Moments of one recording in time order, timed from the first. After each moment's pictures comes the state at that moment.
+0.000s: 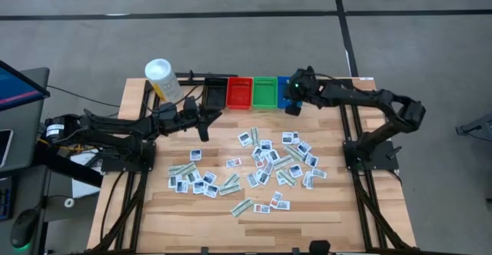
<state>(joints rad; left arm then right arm) 0.21 1.07 0.38 0.63 -0.11 -0.21 -0.58 1.49 0.84 -0.18 0.31 -0.56</state>
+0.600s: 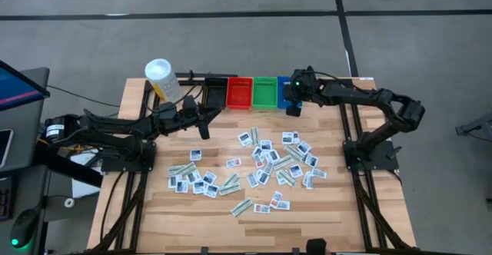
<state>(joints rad) 0.22 1.07 0.38 0.63 -0.16 -0.23 -0.61 1.49 0.84 -0.17 0.18 -0.62</state>
